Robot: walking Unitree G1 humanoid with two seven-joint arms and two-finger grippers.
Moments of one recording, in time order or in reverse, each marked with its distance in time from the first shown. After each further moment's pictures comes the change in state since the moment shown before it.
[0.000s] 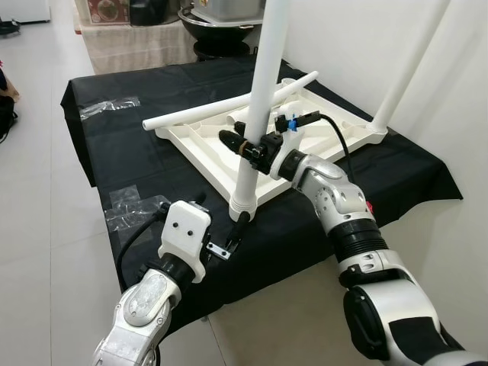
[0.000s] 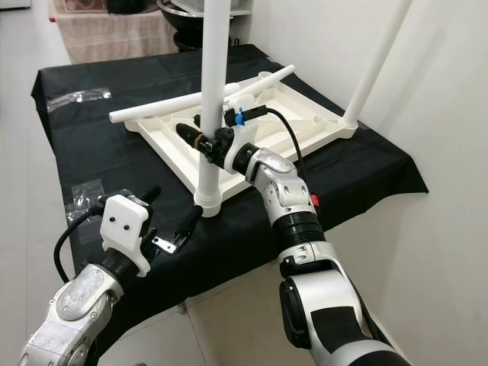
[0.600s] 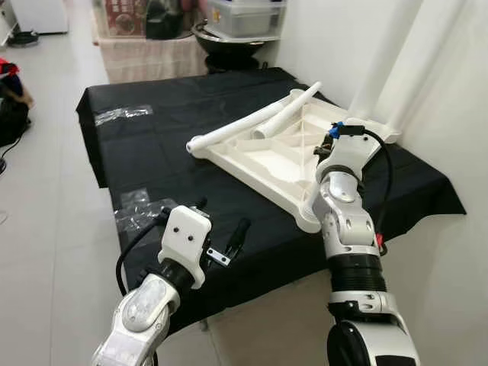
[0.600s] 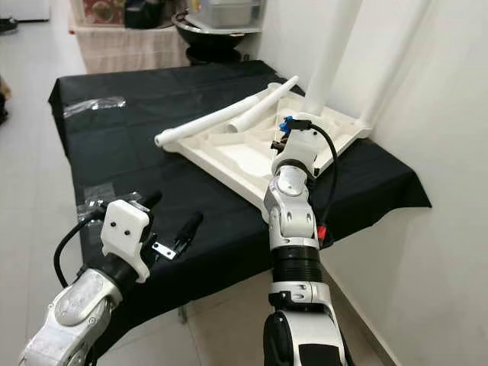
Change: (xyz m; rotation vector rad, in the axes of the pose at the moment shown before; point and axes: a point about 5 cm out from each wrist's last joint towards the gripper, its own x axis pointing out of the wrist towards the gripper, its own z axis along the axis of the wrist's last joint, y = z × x) left arm 0.001 -0.001 0.000 -0.004 -0.003 -0.001; right arm -0.053 -0.033 0.002 -0.072 -0.041 -1.115
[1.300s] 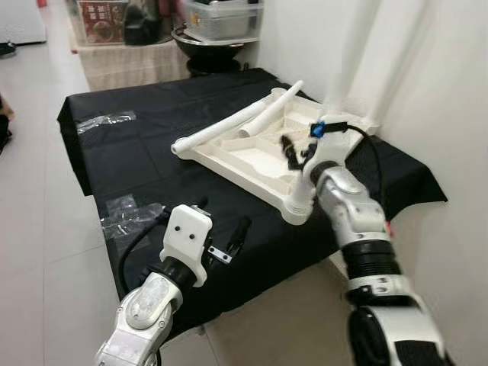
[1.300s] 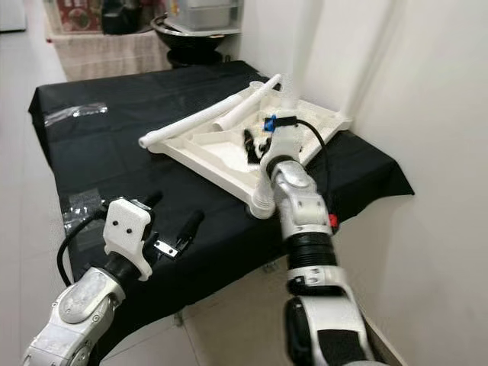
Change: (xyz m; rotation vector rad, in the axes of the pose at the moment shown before) left arm 0.004 0.001 0.000 -0.001 -0.002 0.004; right arm 0.000 0.008 -0.031 -0.072 0.216 0.856
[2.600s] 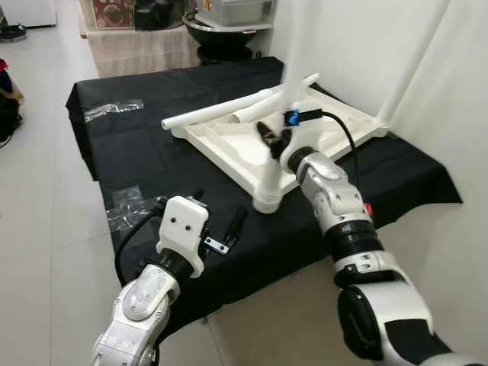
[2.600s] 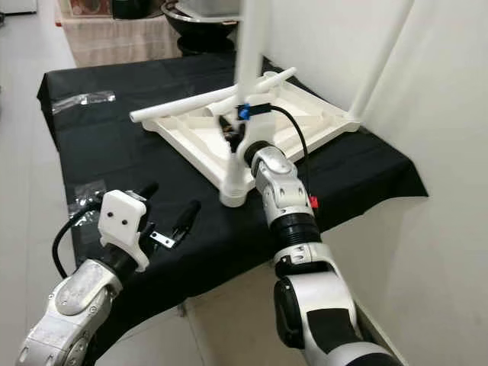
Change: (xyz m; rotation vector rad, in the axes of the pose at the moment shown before) left arm 0.003 0.003 0.004 -0.003 -0.022 0.013; right arm 0.018 -0.003 0.037 0.012 -0.193 -0.483
